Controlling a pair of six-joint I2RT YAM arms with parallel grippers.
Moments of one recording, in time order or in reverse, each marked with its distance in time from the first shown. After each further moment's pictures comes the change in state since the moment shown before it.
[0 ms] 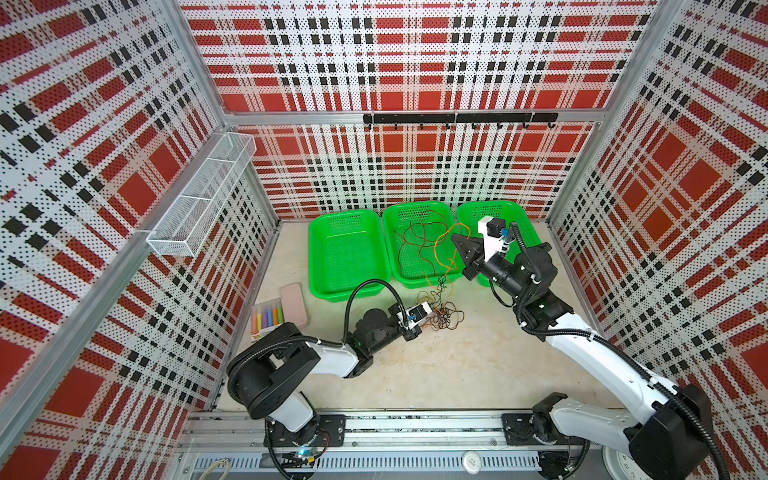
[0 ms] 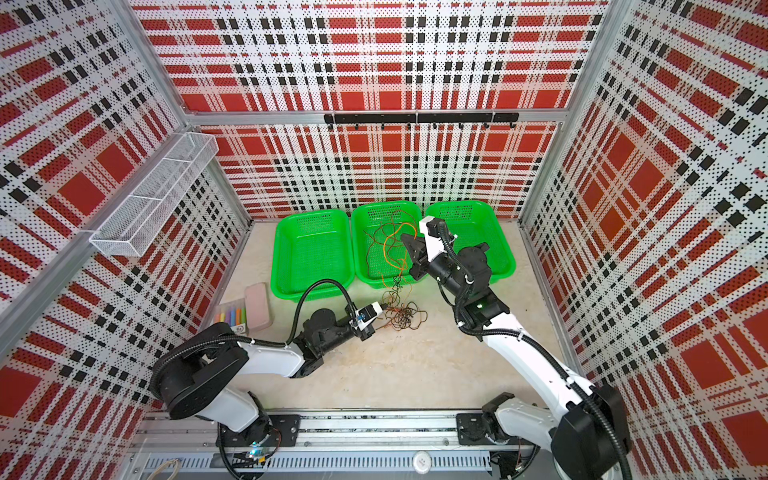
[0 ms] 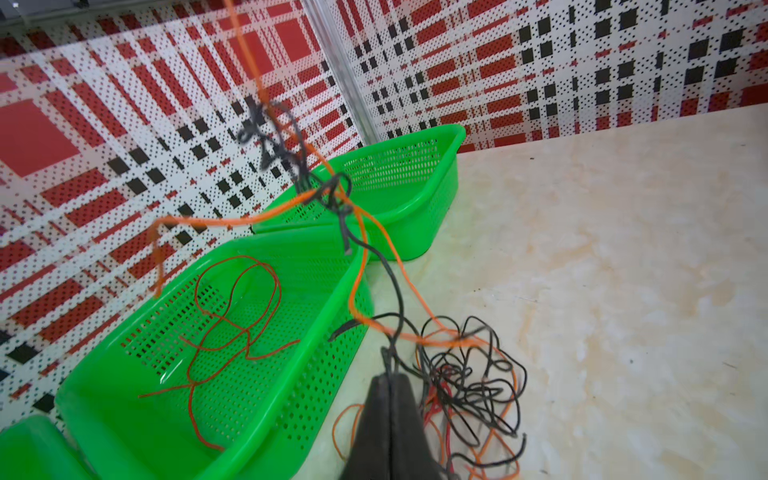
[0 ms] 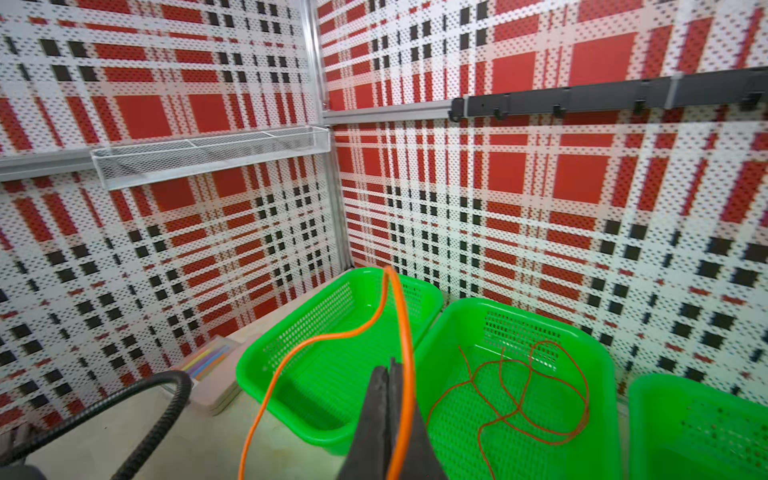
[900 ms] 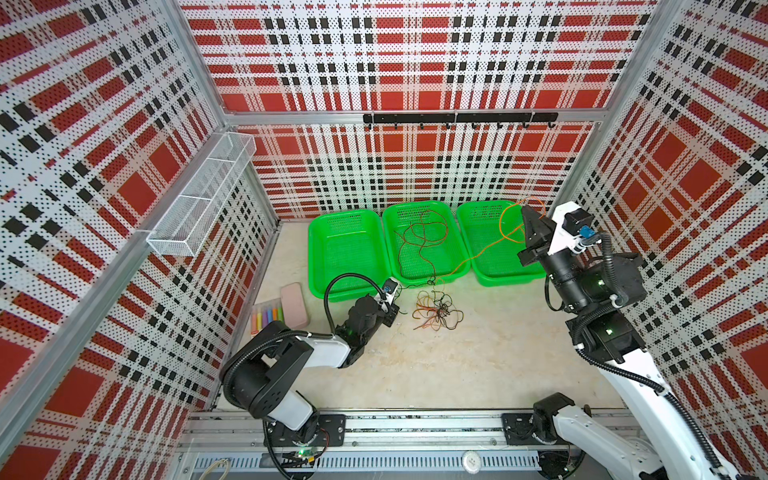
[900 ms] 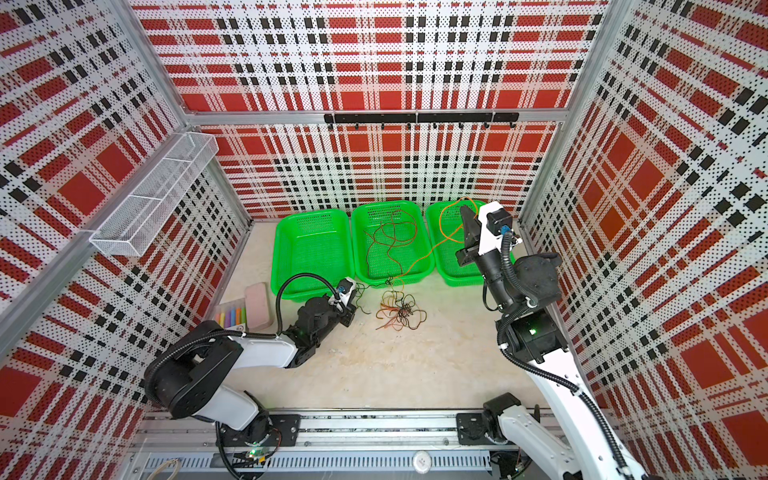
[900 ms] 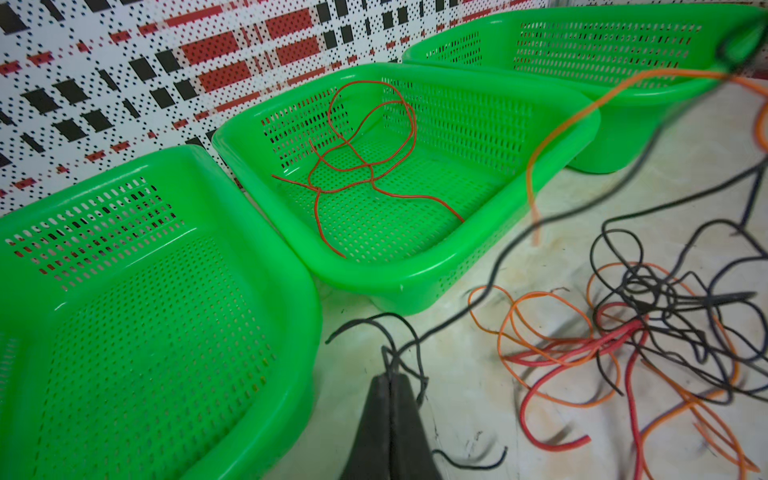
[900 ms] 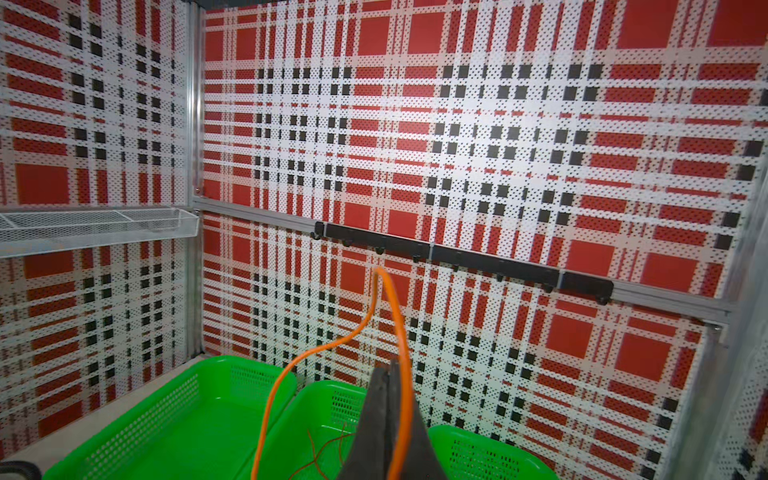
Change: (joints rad) left arm 0.168 0.005 0.052 -0.241 -0.272 -0.270; right arm -0.116 -0.278 0.180 -0.231 0.241 -0.230
